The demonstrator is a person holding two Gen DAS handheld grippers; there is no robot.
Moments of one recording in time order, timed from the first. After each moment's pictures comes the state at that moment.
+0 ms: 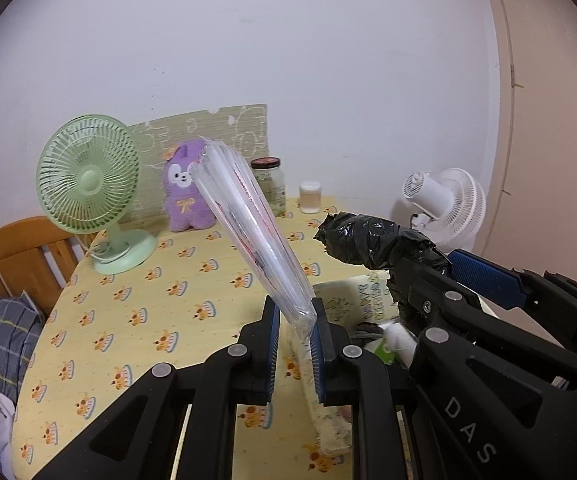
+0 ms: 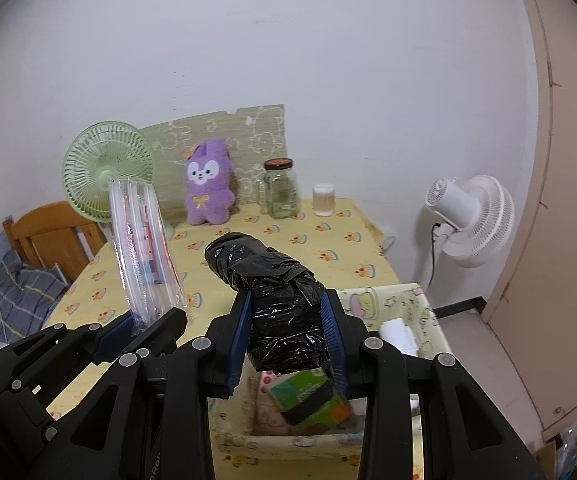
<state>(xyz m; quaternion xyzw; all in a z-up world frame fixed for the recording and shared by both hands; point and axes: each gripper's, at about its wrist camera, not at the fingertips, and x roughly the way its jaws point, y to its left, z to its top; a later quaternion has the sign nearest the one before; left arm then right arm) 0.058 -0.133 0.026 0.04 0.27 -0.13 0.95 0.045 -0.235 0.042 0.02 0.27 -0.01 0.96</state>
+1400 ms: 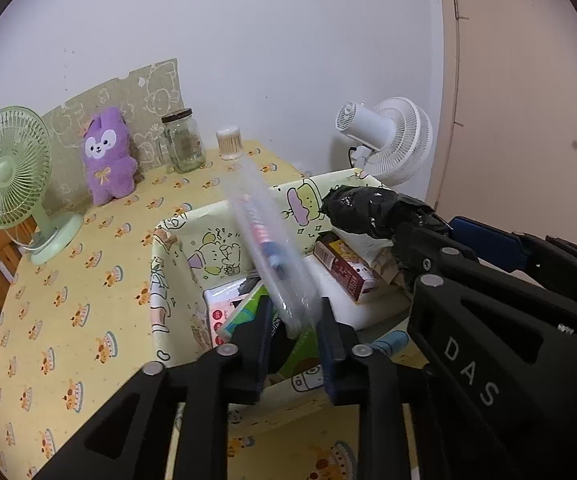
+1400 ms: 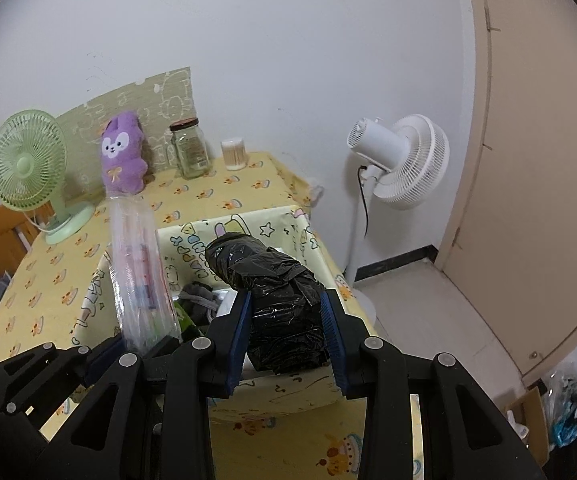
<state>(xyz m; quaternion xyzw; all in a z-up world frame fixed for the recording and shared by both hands) 0.051 -0.211 -0.033 0.11 0.33 -0.20 0.91 0.034 -0.317 -0.016 0.05 0.32 -0.12 0.94</state>
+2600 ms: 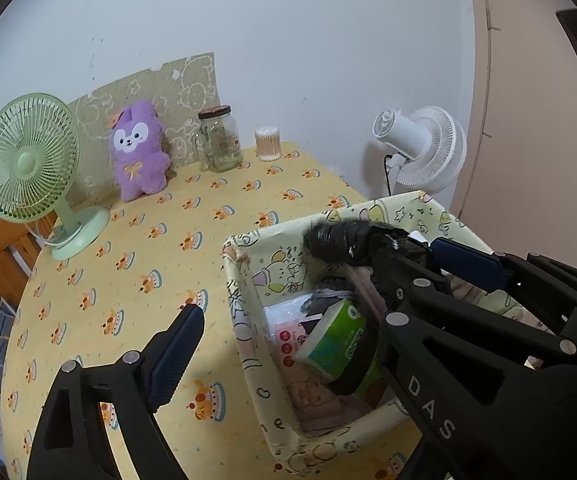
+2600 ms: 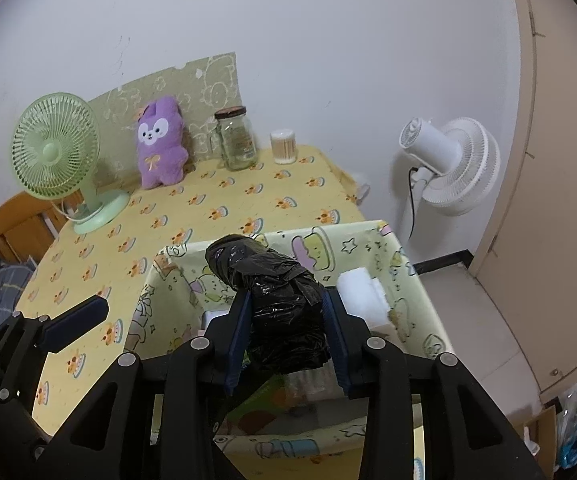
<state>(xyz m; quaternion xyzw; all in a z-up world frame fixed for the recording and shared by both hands) 0.087 -0.176 -0.023 0.09 0.34 -0.17 0.92 0.080 -0.277 -0.018 0.05 0.35 -0.05 0.94</state>
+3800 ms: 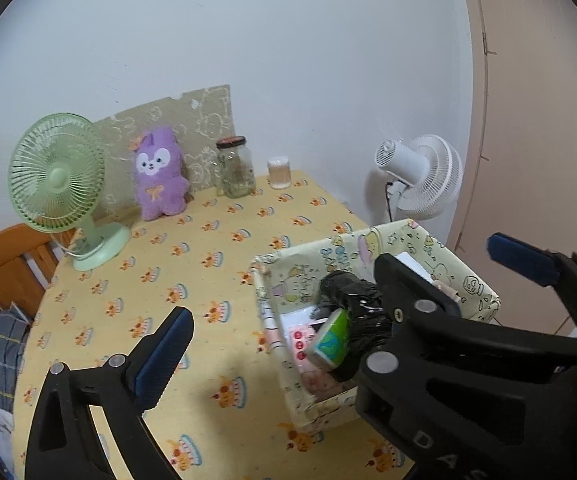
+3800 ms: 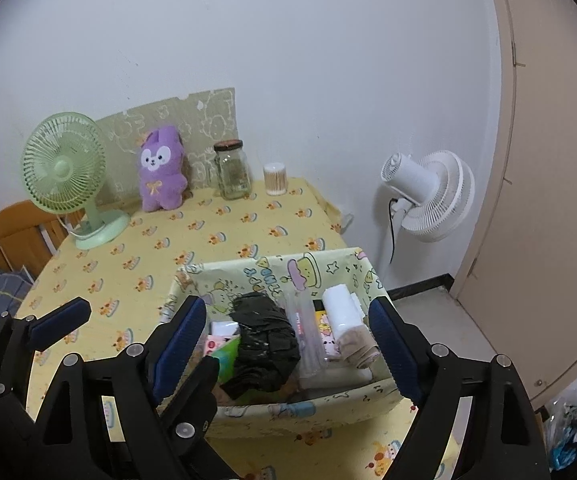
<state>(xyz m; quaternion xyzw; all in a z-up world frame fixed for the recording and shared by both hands) 0.049 -0.151 0.012 0.08 0.30 -0.16 0.94 0.031 -0.260 0.022 0.03 0.29 -0.08 0.95</state>
